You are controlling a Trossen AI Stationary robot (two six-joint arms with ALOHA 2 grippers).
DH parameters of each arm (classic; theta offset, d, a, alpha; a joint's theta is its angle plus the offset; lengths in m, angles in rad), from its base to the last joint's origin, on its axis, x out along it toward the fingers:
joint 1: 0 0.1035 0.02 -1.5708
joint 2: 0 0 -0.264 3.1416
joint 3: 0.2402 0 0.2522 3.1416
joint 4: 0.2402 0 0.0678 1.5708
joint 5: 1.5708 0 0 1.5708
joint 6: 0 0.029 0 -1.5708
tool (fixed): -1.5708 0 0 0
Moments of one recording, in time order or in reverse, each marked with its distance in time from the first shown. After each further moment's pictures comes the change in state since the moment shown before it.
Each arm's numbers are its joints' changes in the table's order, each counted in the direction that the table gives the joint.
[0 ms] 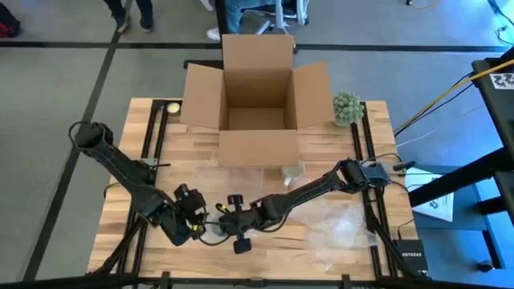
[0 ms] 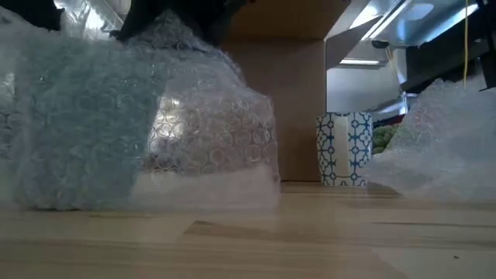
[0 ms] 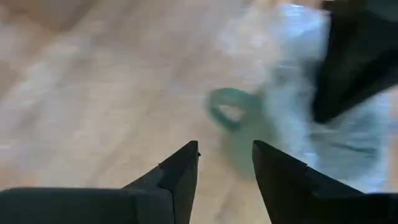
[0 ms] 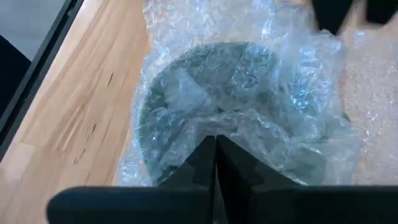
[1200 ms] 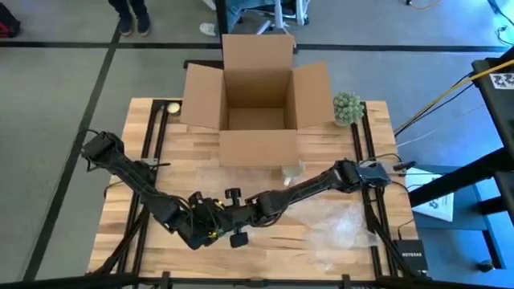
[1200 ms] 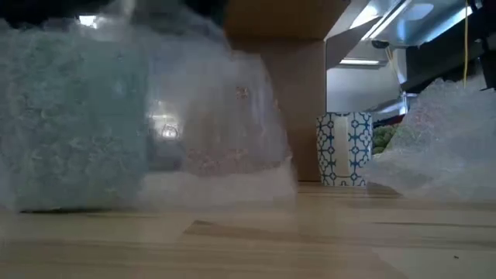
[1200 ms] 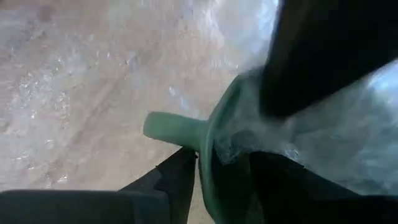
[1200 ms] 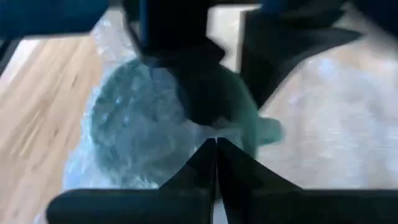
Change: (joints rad) left arm 0.065 0.169 -0.010 -0.149 -0.056 0.057; right arm -0.015 0.066 0.140 0.145 -0.051 -0.043
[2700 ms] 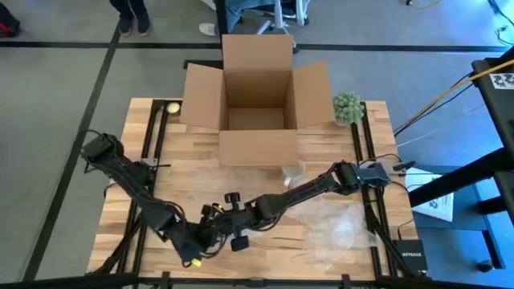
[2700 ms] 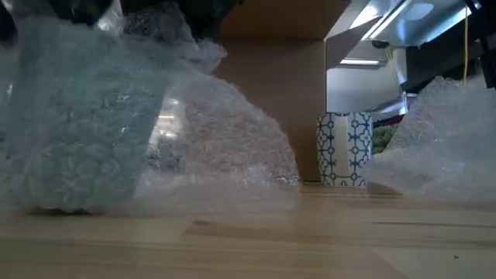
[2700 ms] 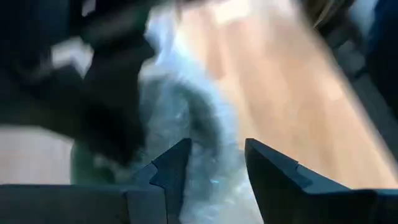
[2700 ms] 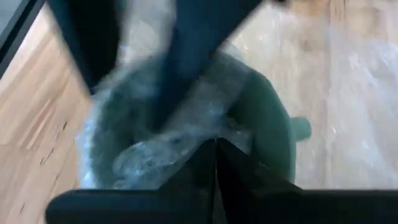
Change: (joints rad) left arm -0.070 0.022 0.060 -0.098 -0.066 0.744; right arm 0.002 0.006 -0.007 -0.020 0.017 -0.003
